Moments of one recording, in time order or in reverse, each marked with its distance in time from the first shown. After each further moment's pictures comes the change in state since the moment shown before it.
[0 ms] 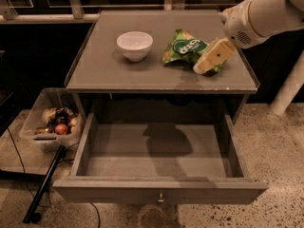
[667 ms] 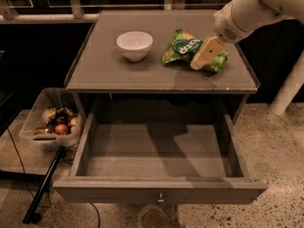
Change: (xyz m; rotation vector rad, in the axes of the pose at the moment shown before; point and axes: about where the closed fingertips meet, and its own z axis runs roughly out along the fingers) arm 0.012 -0.037 0.058 -0.022 0.071 -0.041
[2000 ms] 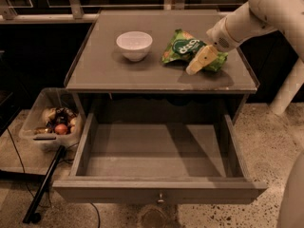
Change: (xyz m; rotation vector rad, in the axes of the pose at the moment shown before) arm 0.022 -0.004 0.069 -0.164 -0.050 0.119
